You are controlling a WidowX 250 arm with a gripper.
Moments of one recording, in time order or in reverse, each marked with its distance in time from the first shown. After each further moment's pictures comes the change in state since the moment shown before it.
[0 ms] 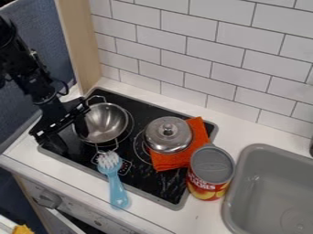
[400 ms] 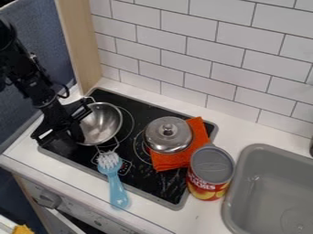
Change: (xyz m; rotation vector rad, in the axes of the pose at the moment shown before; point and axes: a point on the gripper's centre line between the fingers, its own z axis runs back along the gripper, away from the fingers) arm -0.007 0.003 -0.003 -0.001 0.022 -0.006
